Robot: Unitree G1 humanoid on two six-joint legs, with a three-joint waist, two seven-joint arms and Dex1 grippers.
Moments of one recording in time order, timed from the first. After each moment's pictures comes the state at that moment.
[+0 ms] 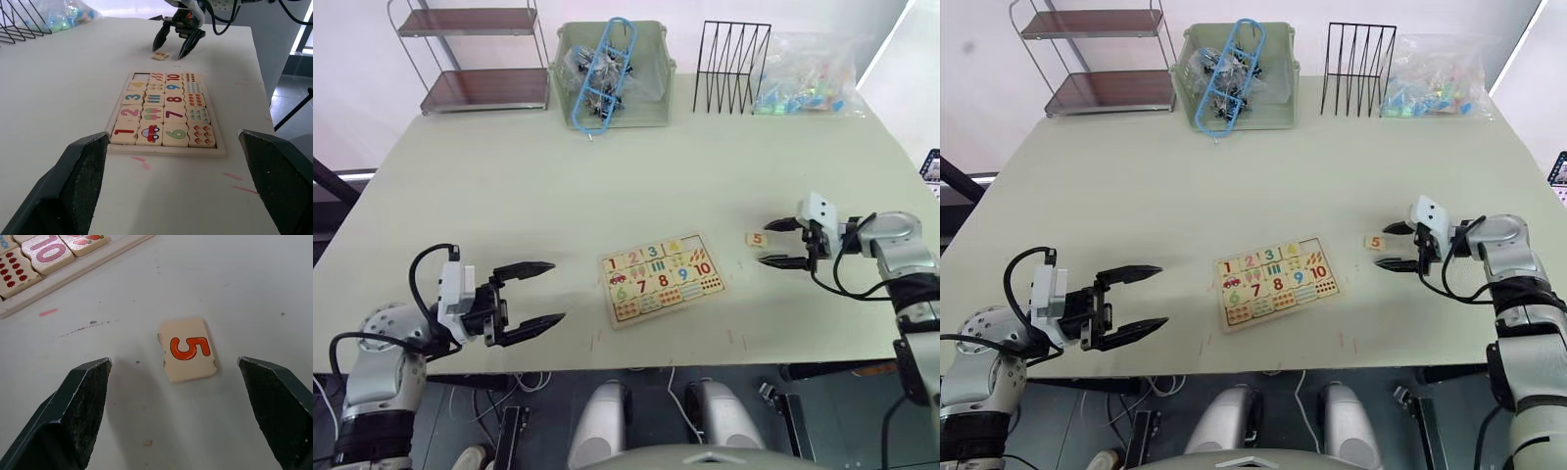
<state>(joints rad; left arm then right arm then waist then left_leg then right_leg) 0.05 0.70 0.29 0.03 -0.57 -0.05 -1.46 -0.79 -0.69 0.13 0.94 0.08 -0.16 1.40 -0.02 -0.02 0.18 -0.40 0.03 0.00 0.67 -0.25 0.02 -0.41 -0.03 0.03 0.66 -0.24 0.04</state>
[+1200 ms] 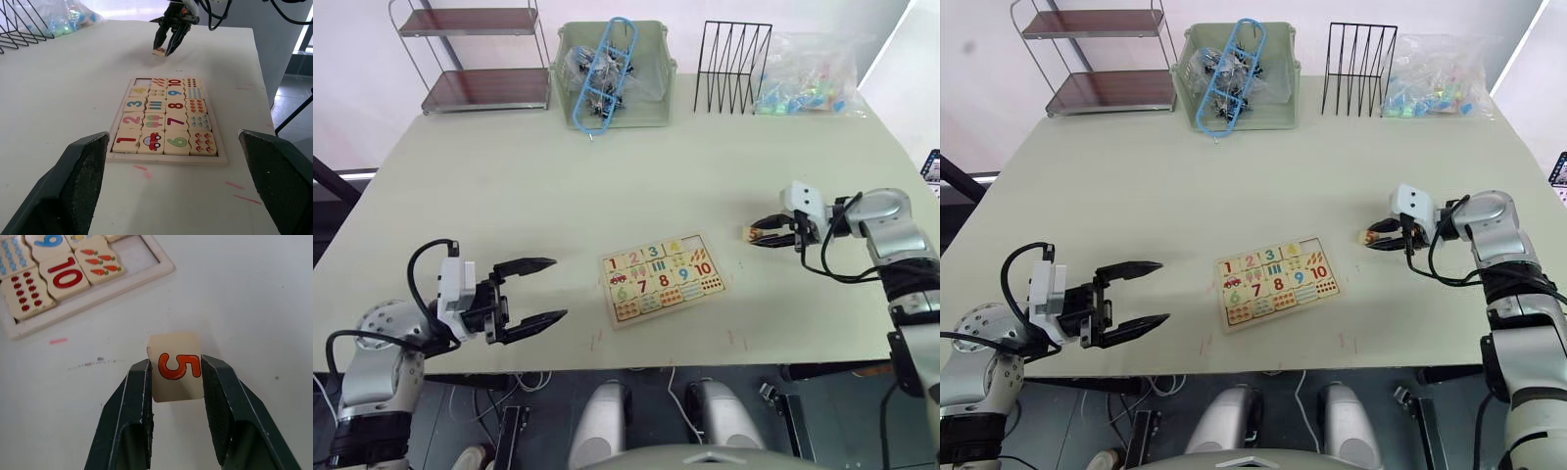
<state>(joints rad) 0.04 0.71 0.30 -0.02 -0.58 -0.02 -1.42 -0.79 -0.69 0.14 0.62 0.01 0.03 1.41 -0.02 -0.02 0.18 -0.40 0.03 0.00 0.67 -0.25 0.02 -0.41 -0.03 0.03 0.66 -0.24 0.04</state>
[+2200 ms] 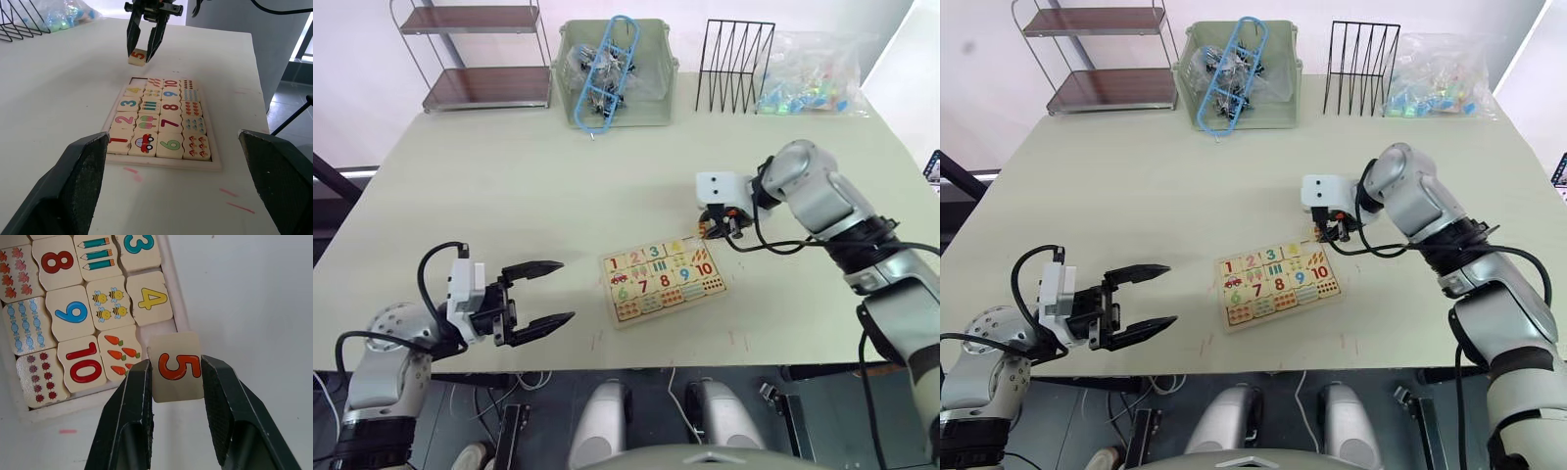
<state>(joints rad) 0.06 0.70 0.27 -0.07 -0.59 0.02 -1.38 -1.08 -0.56 0.58 0.34 -0.18 0.45 1.42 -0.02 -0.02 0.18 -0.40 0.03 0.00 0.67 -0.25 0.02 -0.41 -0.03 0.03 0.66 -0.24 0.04</state>
